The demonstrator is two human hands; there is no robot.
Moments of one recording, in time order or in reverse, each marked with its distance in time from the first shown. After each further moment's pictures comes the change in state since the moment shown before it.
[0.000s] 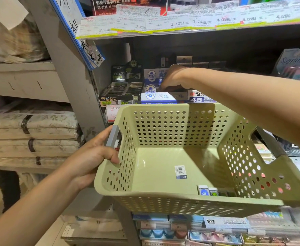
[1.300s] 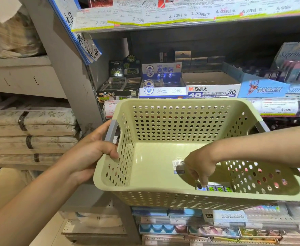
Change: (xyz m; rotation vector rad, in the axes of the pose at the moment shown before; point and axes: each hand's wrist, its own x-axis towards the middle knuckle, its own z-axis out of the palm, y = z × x) left_hand -0.002 0.003 0.004 0.027 0.018 0.015; right_hand -0.138 0.048 0.126 -0.825 -0.878 0.033
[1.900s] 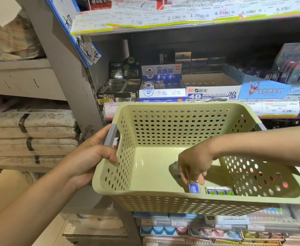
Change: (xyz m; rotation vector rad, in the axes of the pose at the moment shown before) left_hand 0.001 -0.003 -0.001 -0.016 0.001 -0.032; right_hand -0.003 0.006 -0.016 0.373 -0.006 -0.165
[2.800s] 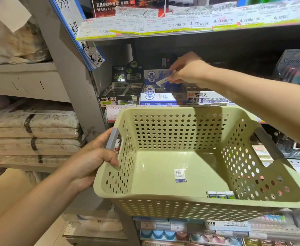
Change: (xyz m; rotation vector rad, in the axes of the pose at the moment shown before) left_hand -0.005 -0.003 0.004 -0.002 0.017 -0.002; right_hand -0.047 0.014 -0.150 0.667 1.237 -0.140
